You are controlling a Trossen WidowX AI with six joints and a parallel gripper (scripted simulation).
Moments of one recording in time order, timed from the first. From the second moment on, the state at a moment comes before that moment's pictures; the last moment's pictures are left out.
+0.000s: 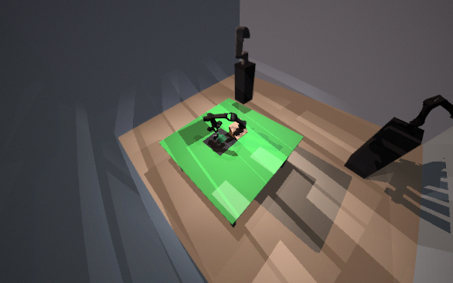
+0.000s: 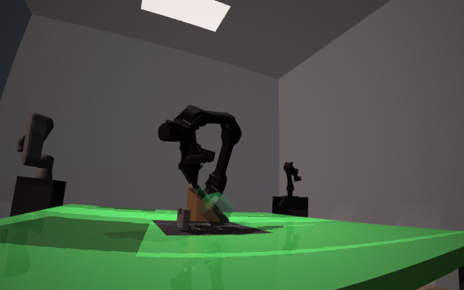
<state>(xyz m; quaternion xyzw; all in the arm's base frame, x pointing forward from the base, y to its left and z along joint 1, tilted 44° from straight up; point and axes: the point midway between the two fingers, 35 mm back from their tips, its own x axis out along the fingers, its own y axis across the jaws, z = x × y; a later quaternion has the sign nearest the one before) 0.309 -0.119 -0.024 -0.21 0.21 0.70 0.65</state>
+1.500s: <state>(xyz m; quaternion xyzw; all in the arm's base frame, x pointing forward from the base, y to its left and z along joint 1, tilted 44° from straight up) 0.314 -0.123 -0.075 -0.21 0.21 0.70 0.65</state>
